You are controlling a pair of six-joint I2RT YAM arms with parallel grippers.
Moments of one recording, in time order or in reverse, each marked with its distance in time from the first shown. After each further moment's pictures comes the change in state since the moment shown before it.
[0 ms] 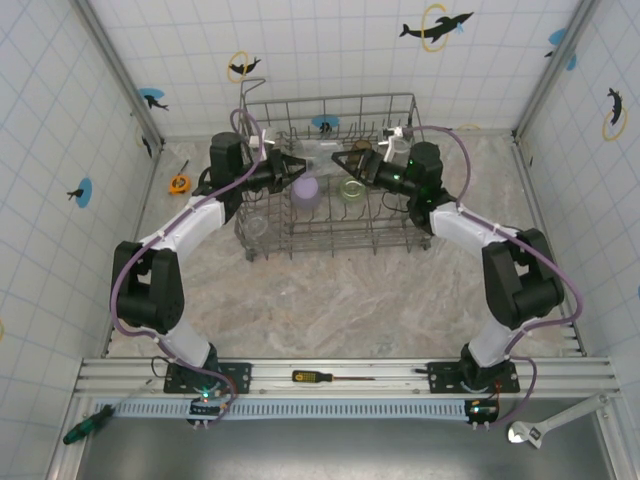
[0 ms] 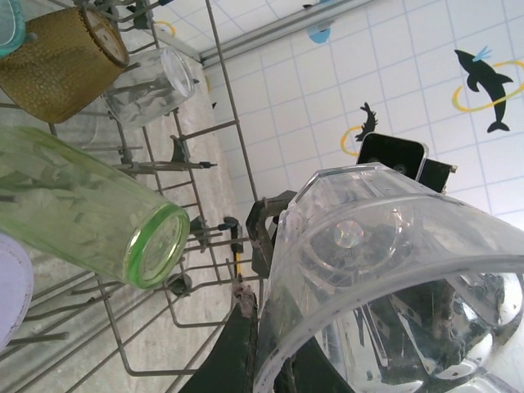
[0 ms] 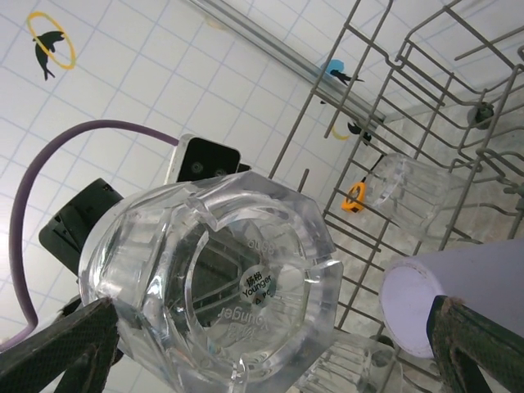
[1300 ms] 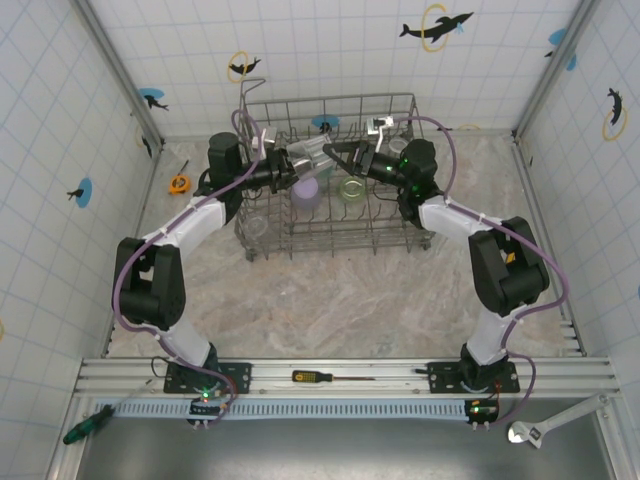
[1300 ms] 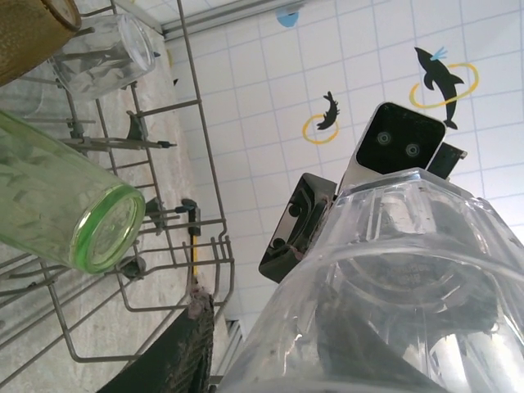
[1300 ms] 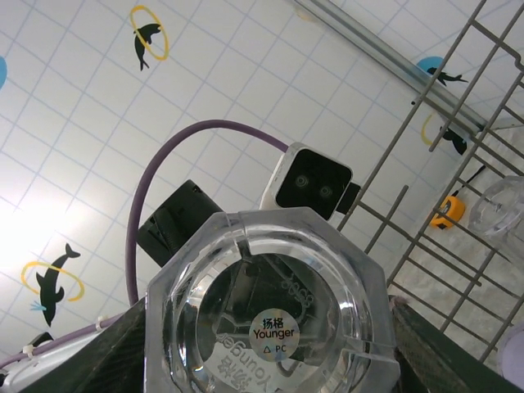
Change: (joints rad) left arm 0.011 0.024 -0.014 0.130 0.097 -0.164; right arm 0.027 0.096 0.084 0.251 -0.086 0.159
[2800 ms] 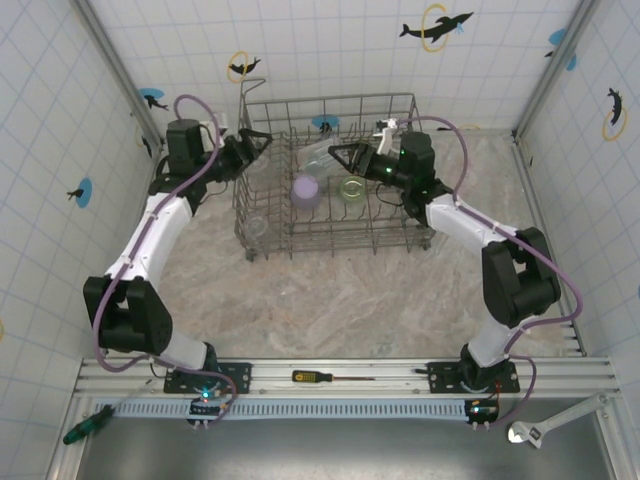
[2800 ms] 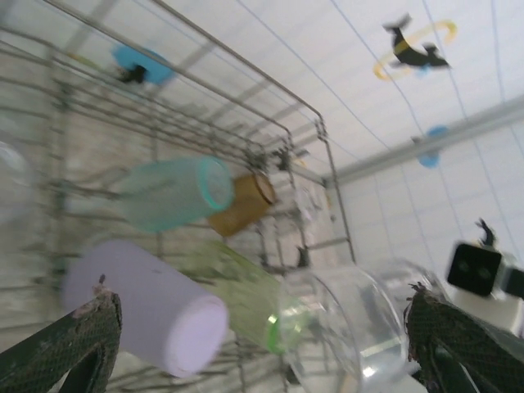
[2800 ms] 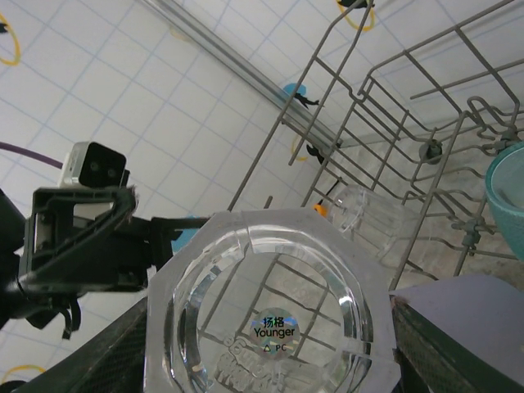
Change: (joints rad) left arm 0.170 -0.185 0.140 -0.567 -0.440 0.437; right arm 0.013 -0.088 0.033 -0.464 0.227 -0.336
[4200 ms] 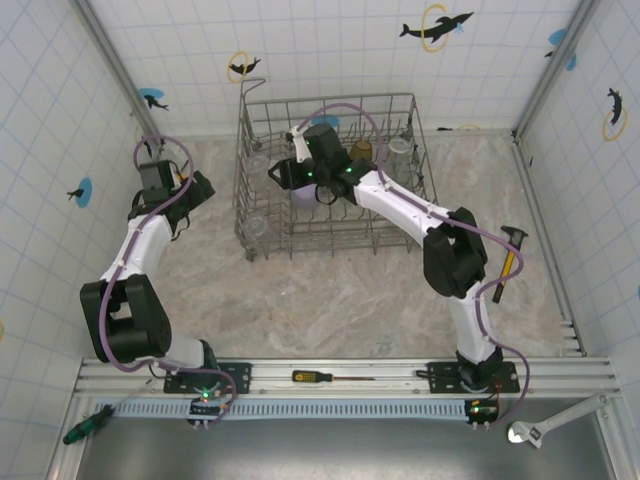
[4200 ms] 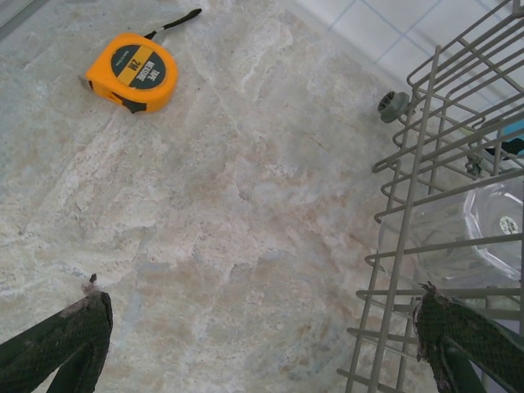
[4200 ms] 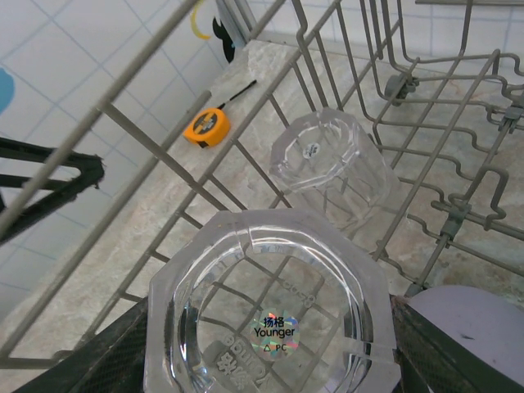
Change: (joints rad) left arm 0.230 -0.035 -0.266 -0.060 -0.467 0.264; right arm 0.290 0.418 0.694 -0.716 0.378 -0.489
